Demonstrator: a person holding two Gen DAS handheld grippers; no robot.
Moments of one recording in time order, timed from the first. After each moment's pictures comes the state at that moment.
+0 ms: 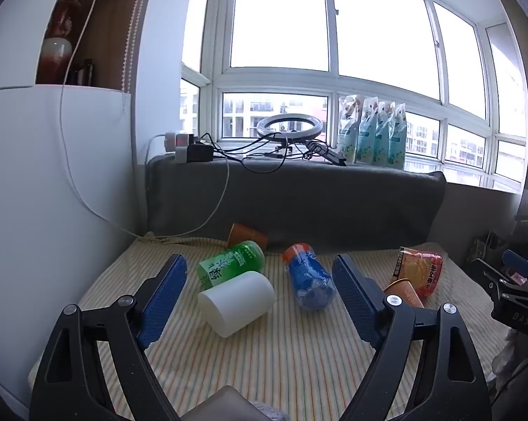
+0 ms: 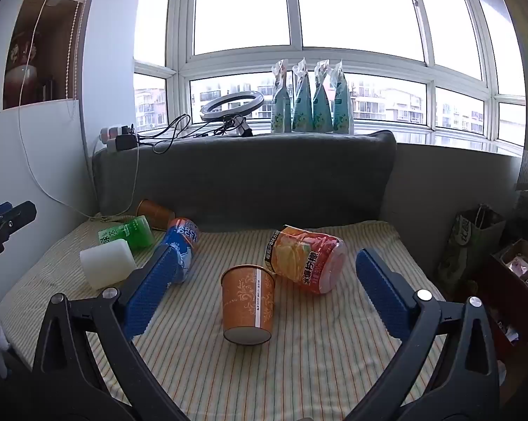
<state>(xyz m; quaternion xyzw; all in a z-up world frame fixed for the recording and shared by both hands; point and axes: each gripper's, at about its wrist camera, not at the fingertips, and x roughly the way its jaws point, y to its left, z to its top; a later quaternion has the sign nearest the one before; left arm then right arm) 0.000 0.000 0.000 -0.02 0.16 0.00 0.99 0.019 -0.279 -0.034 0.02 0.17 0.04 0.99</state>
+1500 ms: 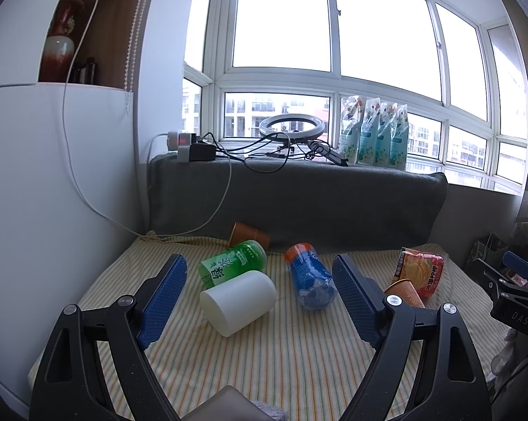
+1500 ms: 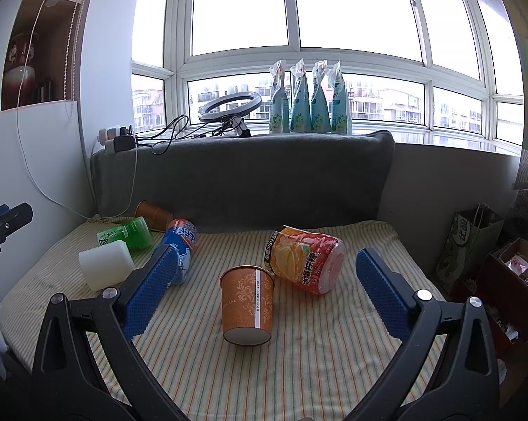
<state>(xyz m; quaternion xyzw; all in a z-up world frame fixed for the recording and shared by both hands) -0.002 0.002 0.001 -0.02 0.16 0.00 0.99 0.016 -0.280 -0.032 0.02 0.16 0.04 0.99</state>
